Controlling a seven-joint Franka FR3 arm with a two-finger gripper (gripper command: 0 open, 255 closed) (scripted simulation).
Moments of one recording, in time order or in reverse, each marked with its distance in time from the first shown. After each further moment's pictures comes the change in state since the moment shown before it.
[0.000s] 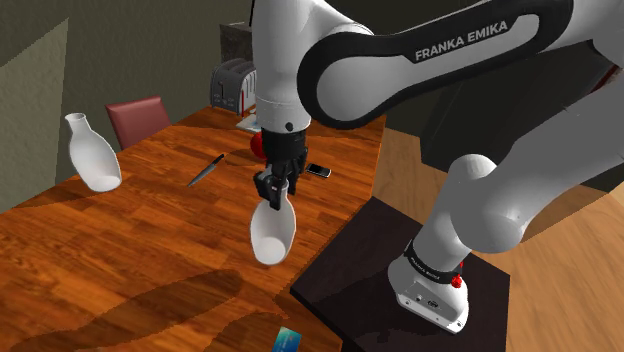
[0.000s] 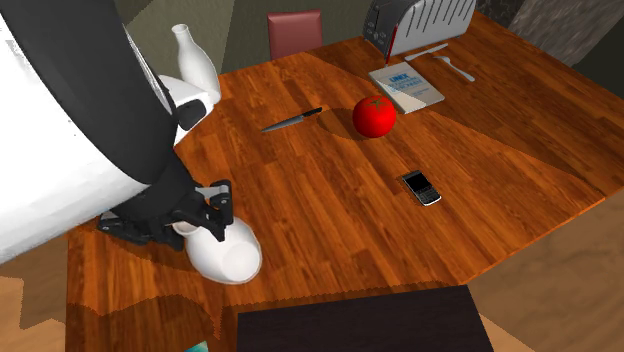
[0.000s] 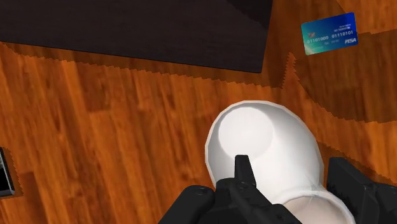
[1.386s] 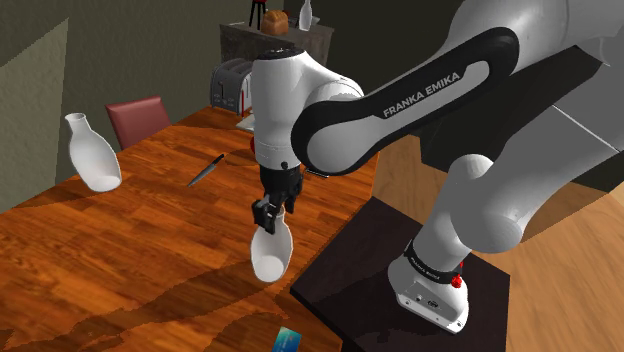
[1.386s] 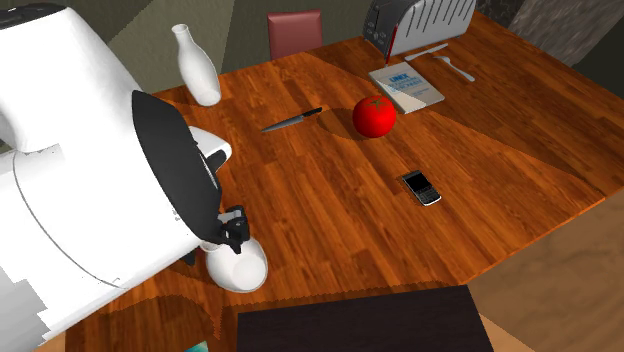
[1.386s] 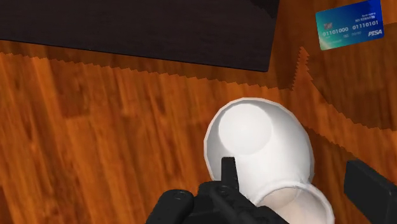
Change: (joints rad) arm -0.003 0.098 0.029 -0.108 -0.005 0.205 0.014
